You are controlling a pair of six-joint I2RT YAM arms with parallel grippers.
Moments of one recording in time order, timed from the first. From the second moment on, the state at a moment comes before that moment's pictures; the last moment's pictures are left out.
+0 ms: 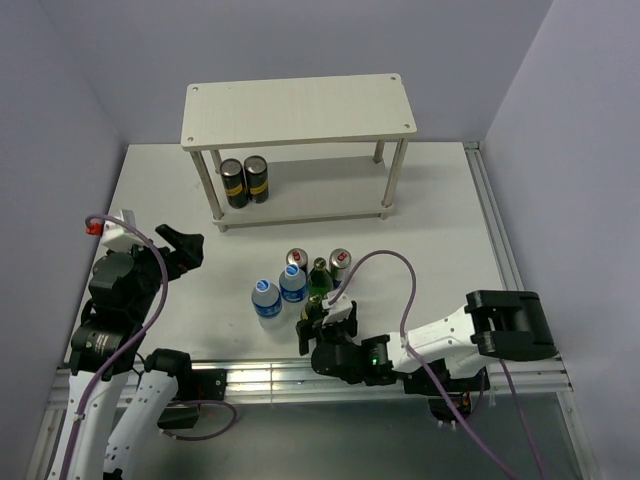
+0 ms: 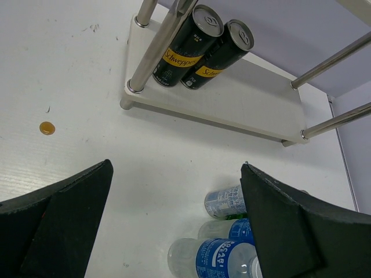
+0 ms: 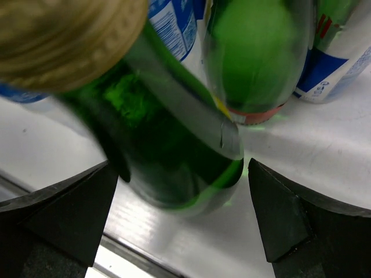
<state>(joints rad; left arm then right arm) -0.18 0.46 0.82 -0.61 -0.10 -0.55 1.58 1.40 0.48 0.19 0.98 0.83</state>
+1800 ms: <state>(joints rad) -0.17 0.43 0.81 -0.59 -0.07 -0.54 1.21 1.08 1.38 -0.30 1.04 0.15</state>
